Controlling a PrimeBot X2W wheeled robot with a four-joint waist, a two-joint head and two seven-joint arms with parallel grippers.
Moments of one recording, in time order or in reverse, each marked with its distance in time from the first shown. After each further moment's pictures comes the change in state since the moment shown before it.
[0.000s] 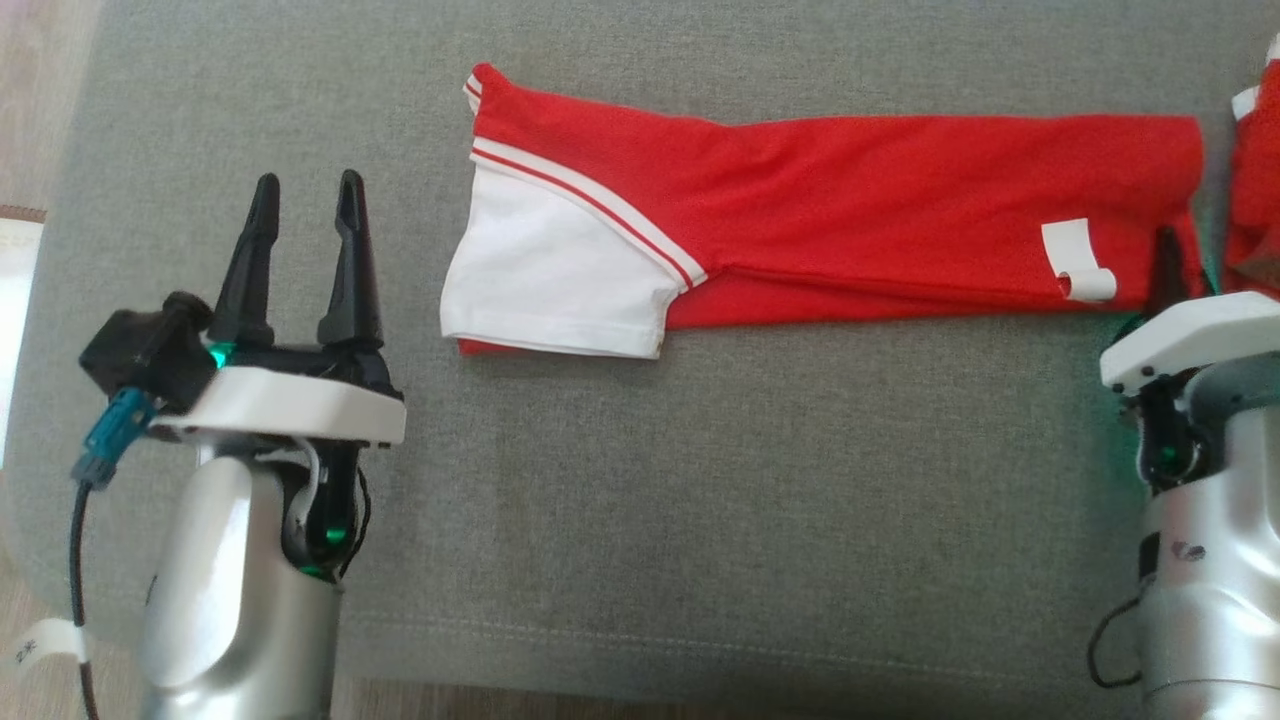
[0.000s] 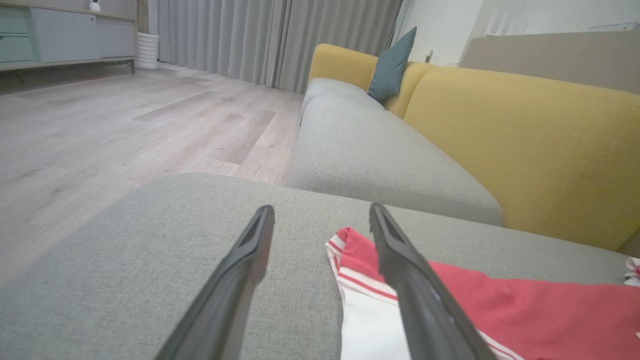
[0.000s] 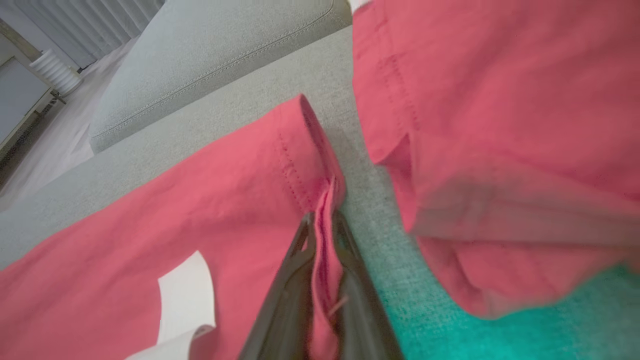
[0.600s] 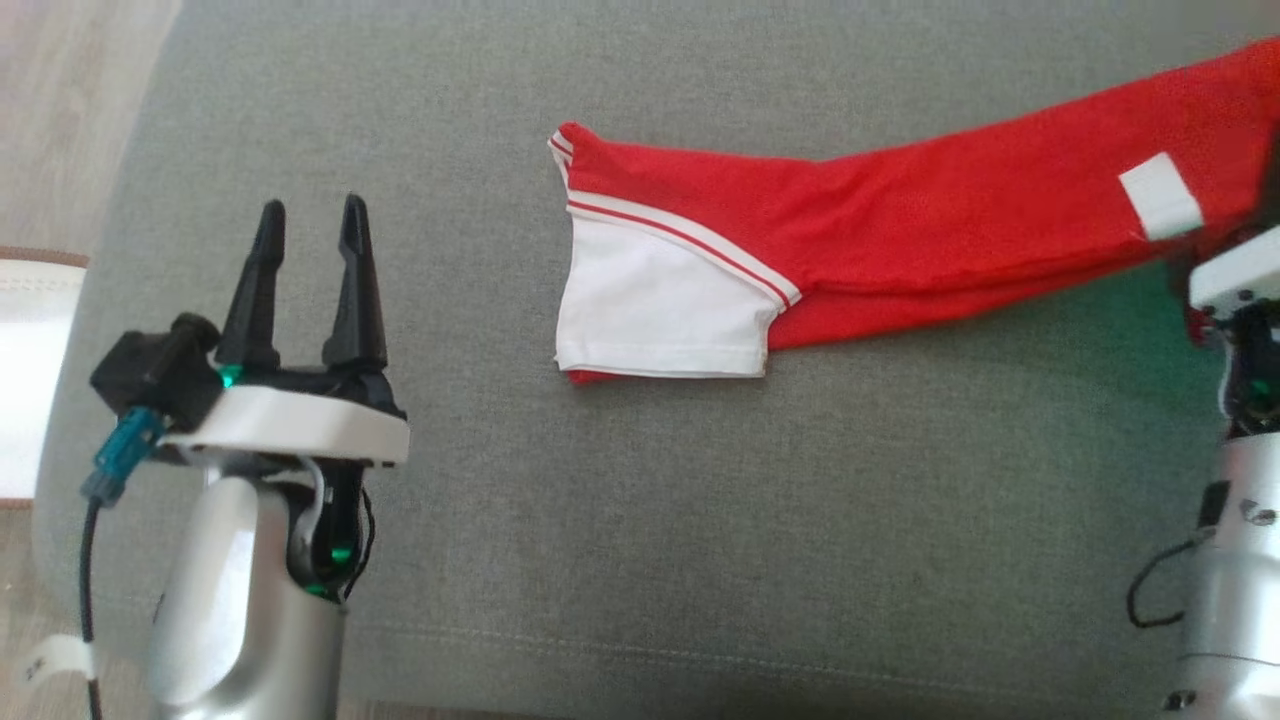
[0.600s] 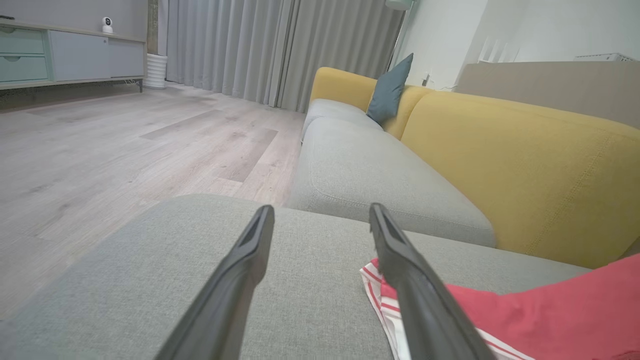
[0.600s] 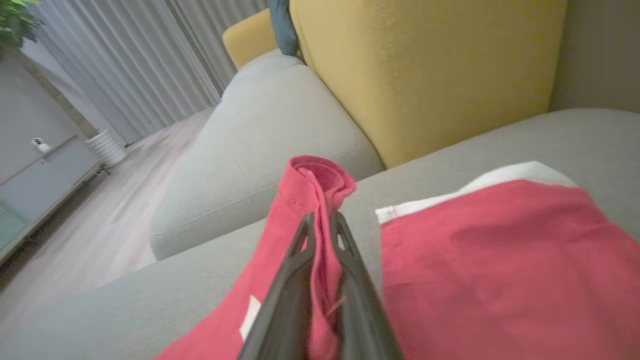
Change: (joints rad) left arm 0.026 -0.001 -0.002 0.009 -0.011 0.010 0.000; right arm -0.028 0.001 -0.046 -0.264 0.013 0.000 0.112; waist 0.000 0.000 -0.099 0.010
